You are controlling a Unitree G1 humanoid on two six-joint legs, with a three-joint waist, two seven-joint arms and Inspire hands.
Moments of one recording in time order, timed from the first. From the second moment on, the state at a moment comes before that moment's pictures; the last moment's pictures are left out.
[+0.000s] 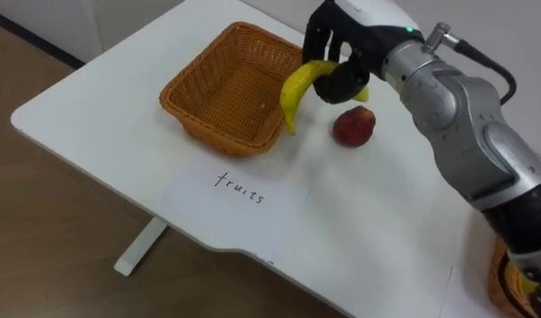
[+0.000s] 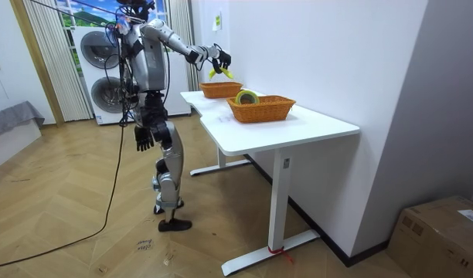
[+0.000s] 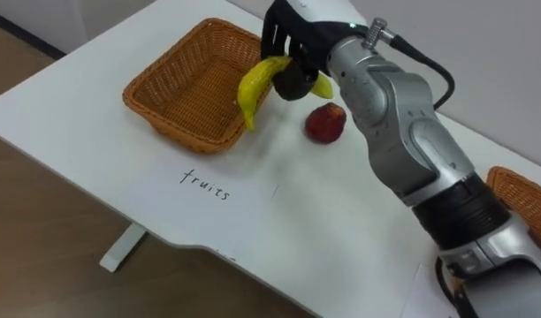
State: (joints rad) left arm 0.19 0.31 0.06 1.05 -0.03 0.18 0.17; right arm -0.69 -0.54 0.46 0.07 -0.56 0.28 0.25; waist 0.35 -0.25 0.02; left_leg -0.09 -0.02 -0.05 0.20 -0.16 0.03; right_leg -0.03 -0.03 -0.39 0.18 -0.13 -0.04
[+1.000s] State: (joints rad) left arm 0.21 0.31 0.07 1.03 -0.01 0.19 0.14; right arm -0.69 -0.46 0.55 0.16 -0.58 0.30 0.24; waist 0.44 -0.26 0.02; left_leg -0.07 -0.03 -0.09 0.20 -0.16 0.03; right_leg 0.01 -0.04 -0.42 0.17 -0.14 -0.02
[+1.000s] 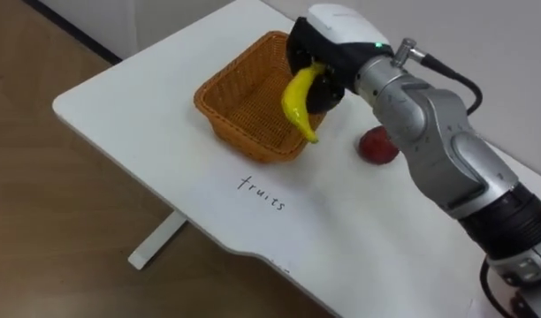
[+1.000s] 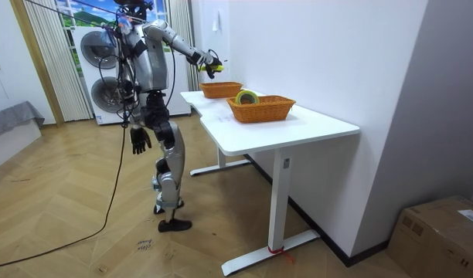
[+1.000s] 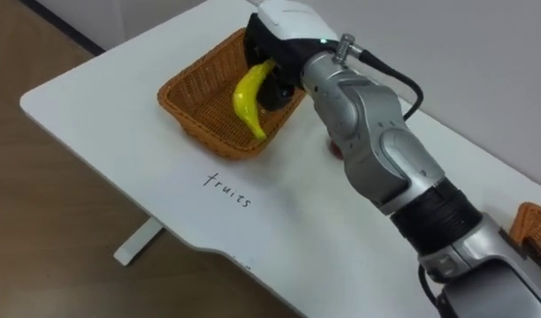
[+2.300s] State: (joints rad) left arm 0.23 0.31 0.08 0.98 0.01 0.20 0.08; right arm -0.69 -0.45 0.56 0.19 -0.58 0.31 0.15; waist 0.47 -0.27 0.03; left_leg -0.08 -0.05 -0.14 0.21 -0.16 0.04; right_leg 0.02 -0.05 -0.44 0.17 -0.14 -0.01
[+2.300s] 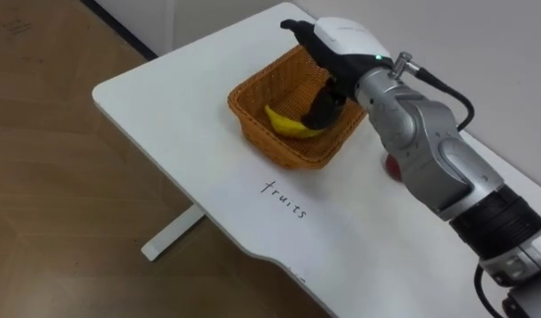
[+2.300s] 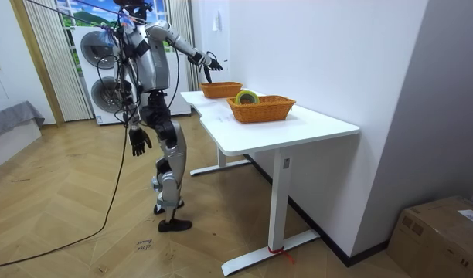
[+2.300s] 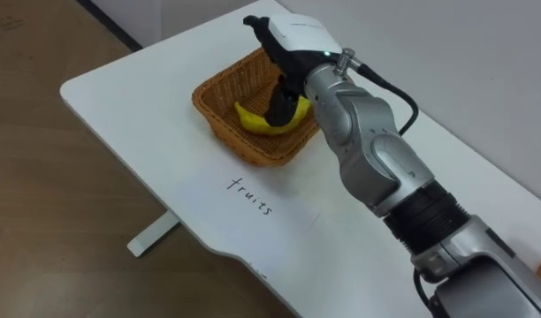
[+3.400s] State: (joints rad) left arm 0.29 0.27 0.08 0.95 0.06 0.20 0.12; right arm -0.64 -0.47 0.36 0.25 -0.16 0.18 -0.01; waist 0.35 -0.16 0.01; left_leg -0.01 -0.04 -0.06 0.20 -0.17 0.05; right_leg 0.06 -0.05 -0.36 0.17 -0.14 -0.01
